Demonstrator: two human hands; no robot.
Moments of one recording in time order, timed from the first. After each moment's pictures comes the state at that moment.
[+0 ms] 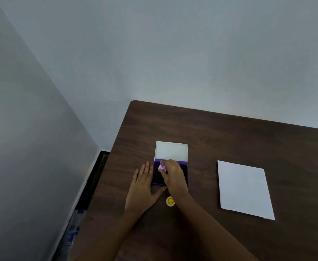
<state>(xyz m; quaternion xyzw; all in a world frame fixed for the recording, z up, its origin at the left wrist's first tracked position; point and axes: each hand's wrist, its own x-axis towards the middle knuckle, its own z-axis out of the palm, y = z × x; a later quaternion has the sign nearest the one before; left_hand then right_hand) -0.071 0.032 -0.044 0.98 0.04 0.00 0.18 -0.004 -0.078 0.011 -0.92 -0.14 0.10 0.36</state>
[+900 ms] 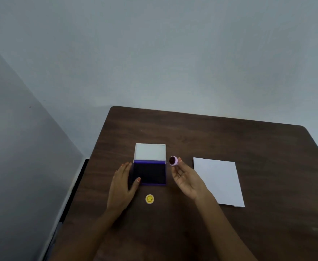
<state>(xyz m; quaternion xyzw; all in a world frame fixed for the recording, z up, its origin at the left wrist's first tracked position) -0.069 0.024 -0.017 0.93 0.11 0.08 0.33 0.000 -0.181 0.061 -0.26 0.30 0.30 0.87</state>
